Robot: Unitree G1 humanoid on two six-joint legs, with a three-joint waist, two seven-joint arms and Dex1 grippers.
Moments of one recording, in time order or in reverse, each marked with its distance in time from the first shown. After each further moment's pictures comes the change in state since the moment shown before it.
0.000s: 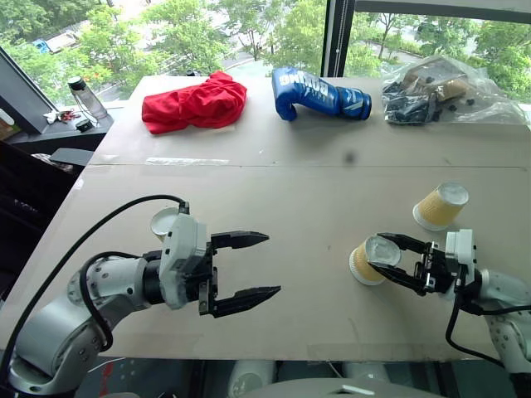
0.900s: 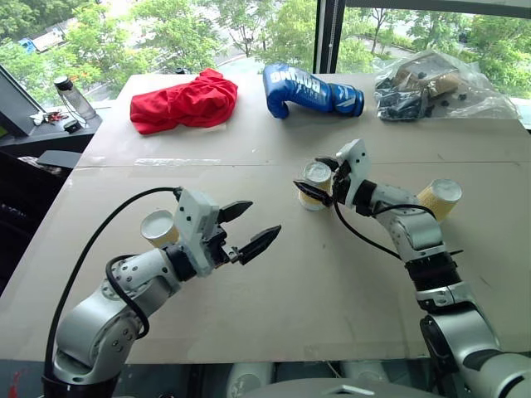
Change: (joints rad) left arm -0.099 -0.221 -0.064 0.012 0.097 0.147 0.452; right arm -0.701 0.323 0.237 0.442 -0.273 0.254 -0.398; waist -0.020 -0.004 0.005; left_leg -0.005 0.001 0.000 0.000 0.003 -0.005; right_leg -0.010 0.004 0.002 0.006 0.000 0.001
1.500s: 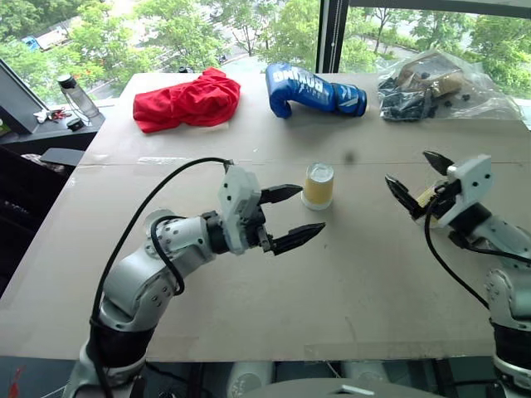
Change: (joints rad) left arm -0.344 -0.056 -0.216 0.155 0.047 -0.023 -0.205; right arm 0.500 -0.260 -0.428 -0.568 -0.018 0.022 -0.202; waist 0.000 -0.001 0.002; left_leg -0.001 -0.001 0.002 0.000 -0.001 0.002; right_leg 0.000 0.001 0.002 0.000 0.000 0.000
